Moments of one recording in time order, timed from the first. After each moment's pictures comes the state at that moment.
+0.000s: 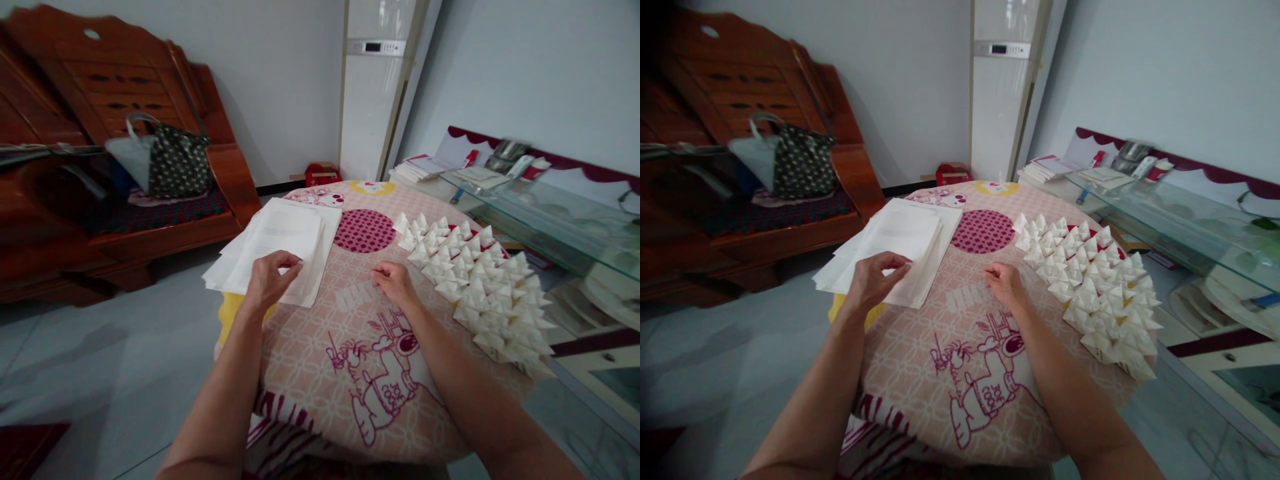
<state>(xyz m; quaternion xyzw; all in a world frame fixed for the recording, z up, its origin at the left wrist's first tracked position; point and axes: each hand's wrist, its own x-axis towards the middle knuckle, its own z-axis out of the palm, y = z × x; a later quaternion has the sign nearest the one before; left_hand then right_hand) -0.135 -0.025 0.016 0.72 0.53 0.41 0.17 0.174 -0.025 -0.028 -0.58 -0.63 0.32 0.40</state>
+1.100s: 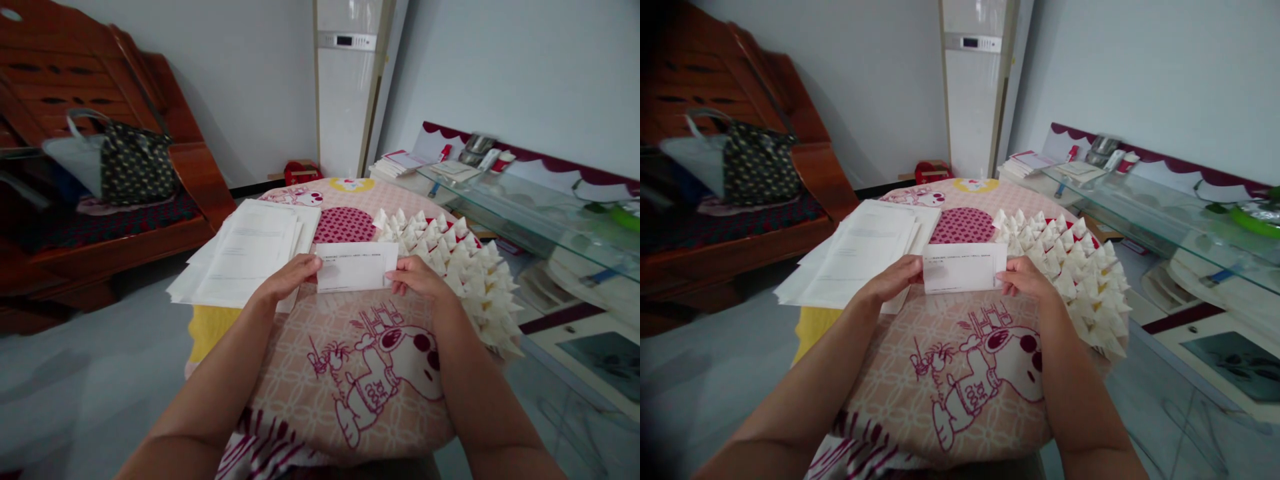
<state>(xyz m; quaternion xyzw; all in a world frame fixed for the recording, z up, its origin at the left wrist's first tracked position) -0.068 0.008 0.015 0.70 0.34 0.27 0.57 0.251 -0.043 0.021 -0.60 -0.56 0.49 0.29</state>
